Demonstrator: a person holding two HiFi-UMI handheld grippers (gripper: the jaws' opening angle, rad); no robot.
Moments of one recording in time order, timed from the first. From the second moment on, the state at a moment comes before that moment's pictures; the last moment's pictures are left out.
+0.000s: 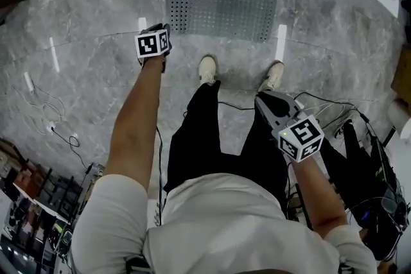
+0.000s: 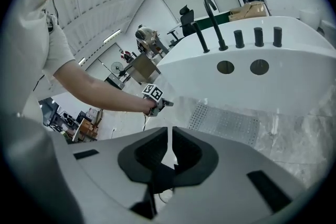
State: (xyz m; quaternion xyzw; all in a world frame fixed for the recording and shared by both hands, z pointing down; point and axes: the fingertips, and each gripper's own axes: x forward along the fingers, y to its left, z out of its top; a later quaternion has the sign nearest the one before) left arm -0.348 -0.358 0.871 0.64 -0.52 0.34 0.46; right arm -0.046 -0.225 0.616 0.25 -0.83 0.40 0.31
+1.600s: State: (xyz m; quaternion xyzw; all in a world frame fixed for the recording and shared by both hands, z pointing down) left arm -0.212 -0.029 0.456 0.84 -0.34 0.22 0.35; right arm -0.001 -0.006 0.440 0.30 -0.89 0.26 0.23
